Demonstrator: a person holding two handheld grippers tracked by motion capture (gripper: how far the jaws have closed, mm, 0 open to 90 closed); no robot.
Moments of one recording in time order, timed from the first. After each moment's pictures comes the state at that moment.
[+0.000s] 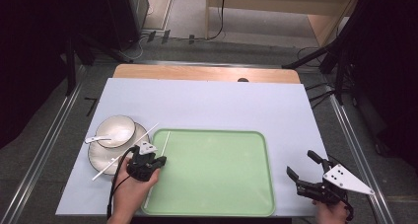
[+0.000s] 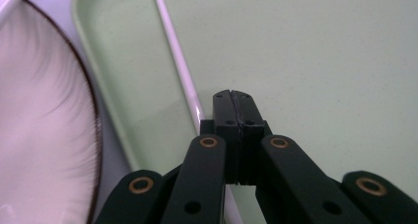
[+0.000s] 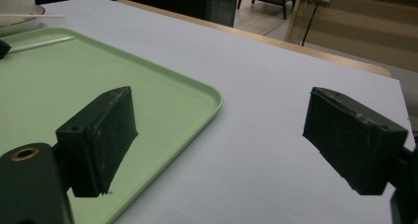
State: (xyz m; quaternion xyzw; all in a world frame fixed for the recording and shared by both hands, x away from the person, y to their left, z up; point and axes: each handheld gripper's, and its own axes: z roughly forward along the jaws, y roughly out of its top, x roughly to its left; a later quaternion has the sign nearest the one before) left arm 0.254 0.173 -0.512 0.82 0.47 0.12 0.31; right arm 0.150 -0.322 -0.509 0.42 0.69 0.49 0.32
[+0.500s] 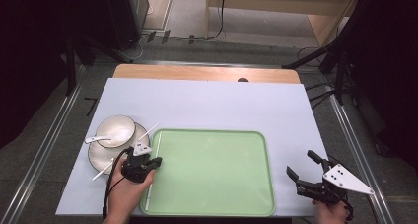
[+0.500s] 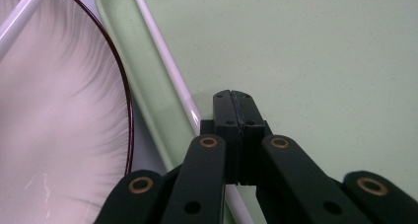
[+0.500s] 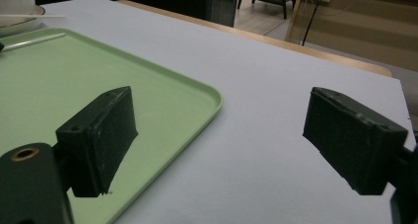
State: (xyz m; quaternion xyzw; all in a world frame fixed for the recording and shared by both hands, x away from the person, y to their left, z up) left arm 0.251 0.184 -0.512 0.82 0.47 0.12 0.31; right arm 0.151 -0.322 -0.509 0.42 0.69 0.50 0.32
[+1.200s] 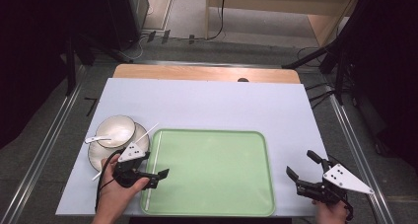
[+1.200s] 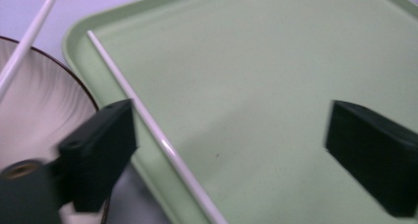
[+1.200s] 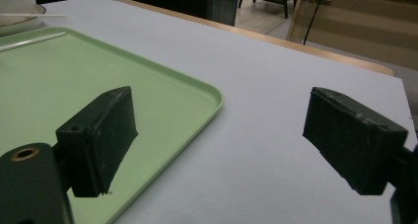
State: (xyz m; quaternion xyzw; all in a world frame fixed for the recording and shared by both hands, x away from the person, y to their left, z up) left arm 0.237 0.203 -0.490 0.83 0.38 0.09 0.40; right arm 0.151 -0.322 -0.509 0.42 0.69 0.49 0.31
